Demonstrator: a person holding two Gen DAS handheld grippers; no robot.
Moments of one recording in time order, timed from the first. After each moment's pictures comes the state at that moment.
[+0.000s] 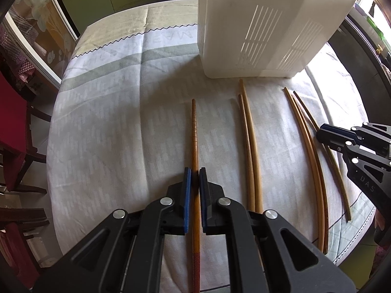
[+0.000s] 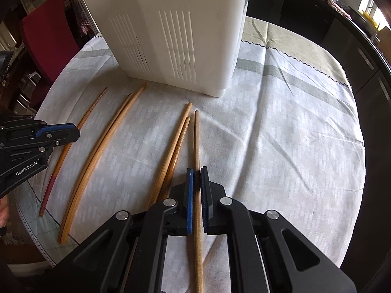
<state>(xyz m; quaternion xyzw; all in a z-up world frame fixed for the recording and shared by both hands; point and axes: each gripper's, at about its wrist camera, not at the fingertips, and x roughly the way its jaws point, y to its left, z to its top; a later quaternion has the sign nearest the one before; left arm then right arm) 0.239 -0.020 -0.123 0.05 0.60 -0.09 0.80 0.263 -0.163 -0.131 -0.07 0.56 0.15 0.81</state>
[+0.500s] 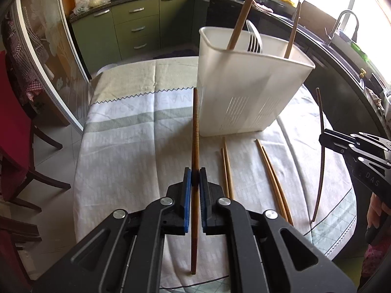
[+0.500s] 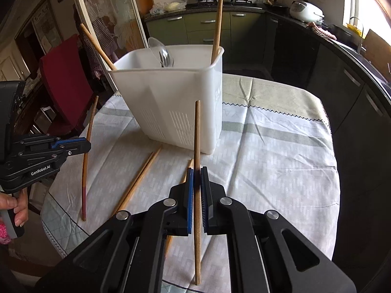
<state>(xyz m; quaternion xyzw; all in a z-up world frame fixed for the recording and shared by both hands) 0.224 -0.005 -0.040 0.02 0.49 -0.10 0.86 0.241 -0.207 -0.036 -0.01 0.45 0.17 0.88</state>
